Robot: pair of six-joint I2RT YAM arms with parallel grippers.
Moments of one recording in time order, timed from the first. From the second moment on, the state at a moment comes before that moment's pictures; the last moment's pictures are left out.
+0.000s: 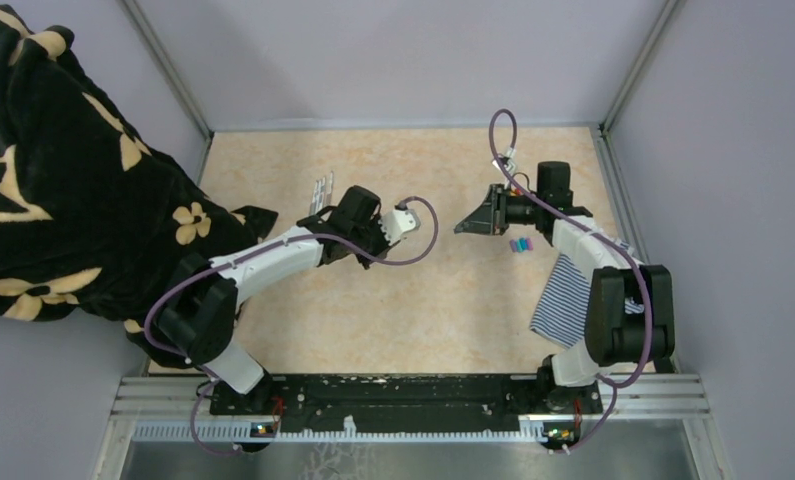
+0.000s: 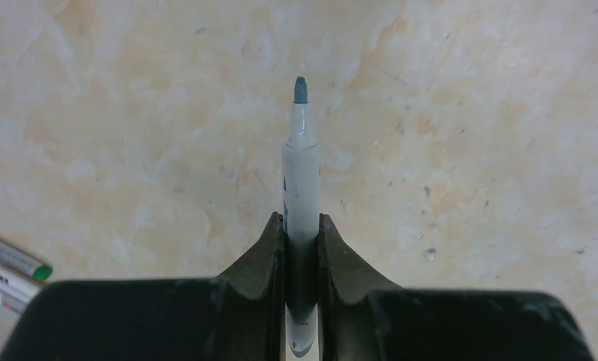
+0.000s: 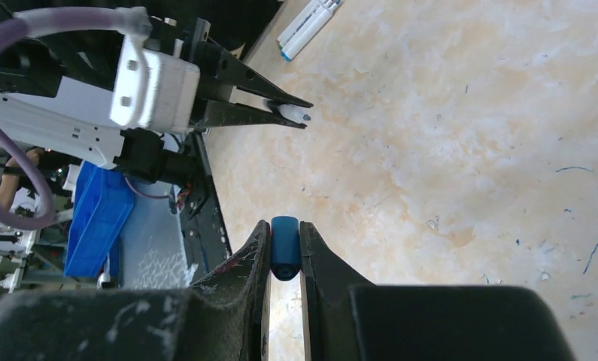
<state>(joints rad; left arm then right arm) -0.71 1.61 1.09 -0.32 0.21 0.45 0.08 1.49 0.93 -0.11 -1.18 0.18</state>
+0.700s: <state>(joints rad) -0.42 1.56 1.05 -0.39 0.18 0.35 0.07 1.46 0.93 -0.10 -1.13 0.18</state>
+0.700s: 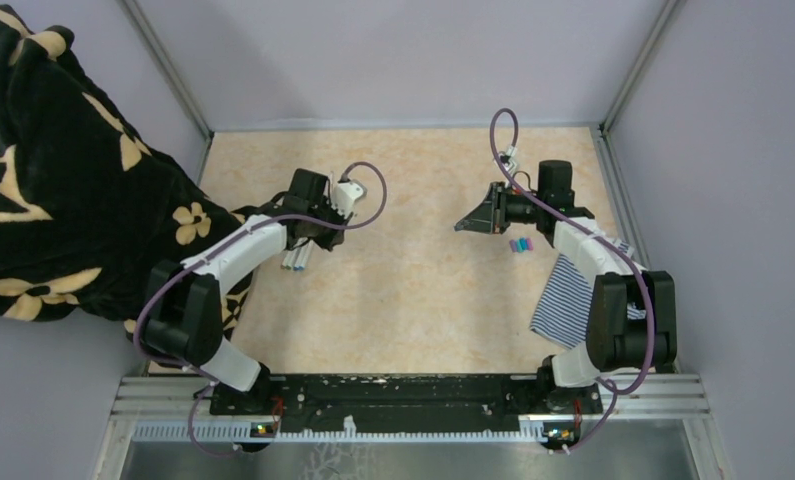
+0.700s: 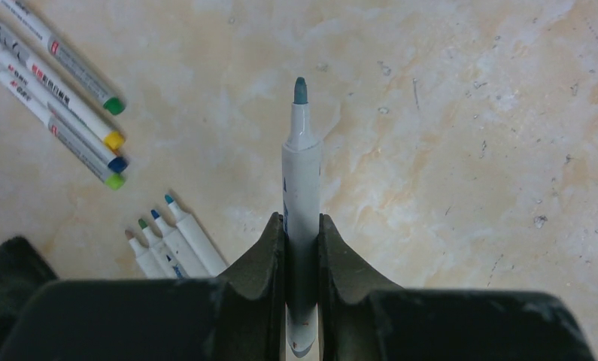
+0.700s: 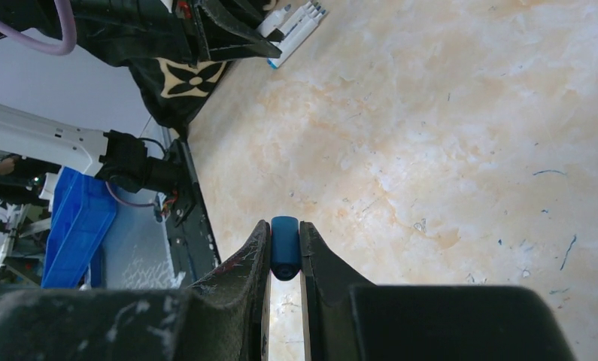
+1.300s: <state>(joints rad) -0.14 1.52 1.02 -0.47 0.17 0.29 0.07 1.44 0.93 -0.10 -1.10 0.16</state>
